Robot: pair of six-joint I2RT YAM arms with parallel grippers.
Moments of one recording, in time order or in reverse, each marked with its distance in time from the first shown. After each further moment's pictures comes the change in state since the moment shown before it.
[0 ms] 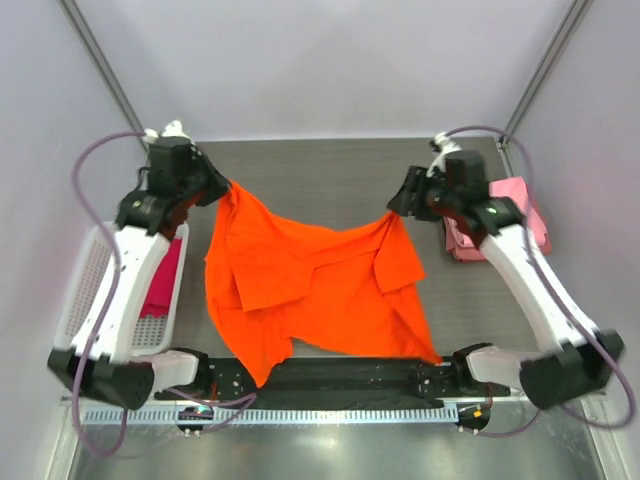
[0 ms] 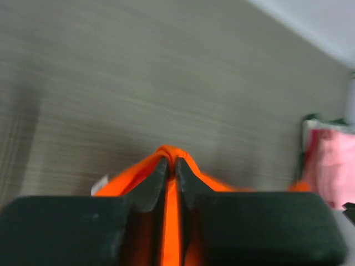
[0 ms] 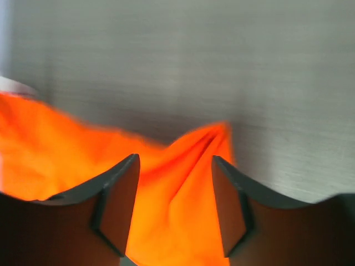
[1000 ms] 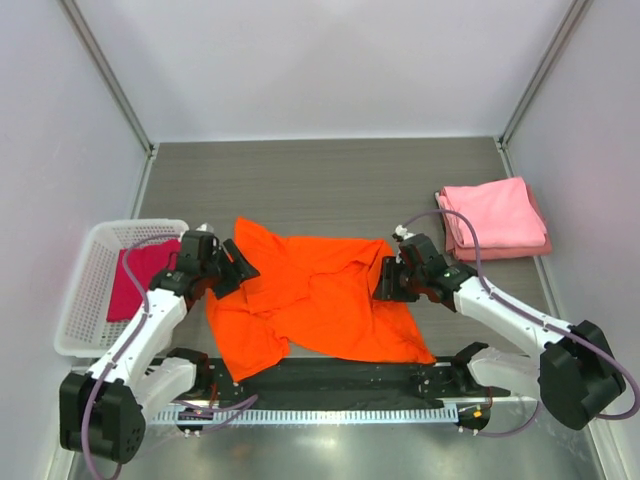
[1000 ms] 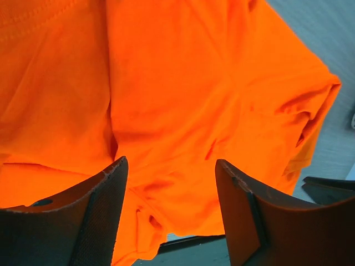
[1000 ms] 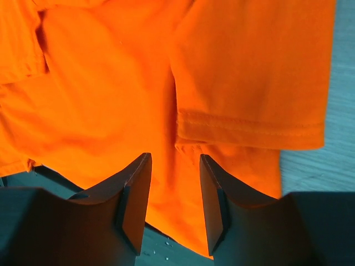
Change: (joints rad) left arm 0.021 -0.239 -0.853 0.238 0.222 -0.160; right arm 0.253 -0.053 -0.678 0.229 0.040 0.132
